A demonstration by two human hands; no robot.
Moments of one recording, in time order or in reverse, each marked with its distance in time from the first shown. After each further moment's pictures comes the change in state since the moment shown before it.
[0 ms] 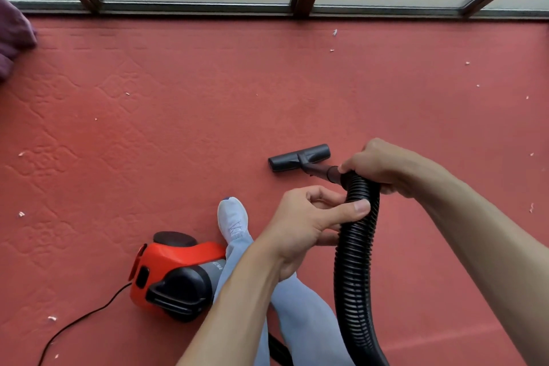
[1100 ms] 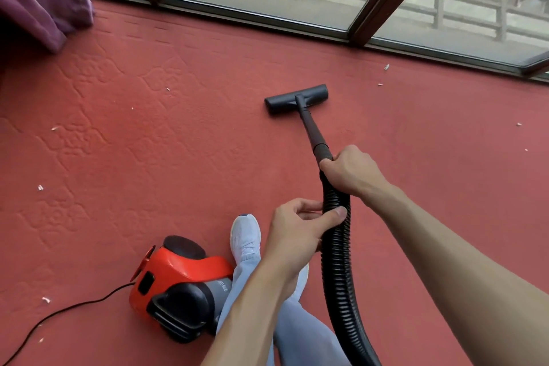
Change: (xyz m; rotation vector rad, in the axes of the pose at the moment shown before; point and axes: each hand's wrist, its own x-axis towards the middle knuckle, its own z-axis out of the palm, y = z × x) left_hand 0.027 0.036 -0.070 -0.128 0.402 0.043; right_hand 0.084 -0.114 0.058 -0.232 0.180 -0.228
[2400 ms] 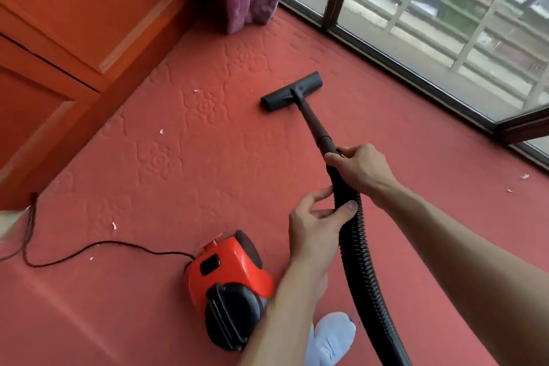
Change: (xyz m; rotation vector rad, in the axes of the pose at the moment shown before) left_hand 0.010 0.003 -0.175 -0.531 0.385 0.262; right_hand -0.011 -0.216 0.131 -0.105 -0.037 -0.489
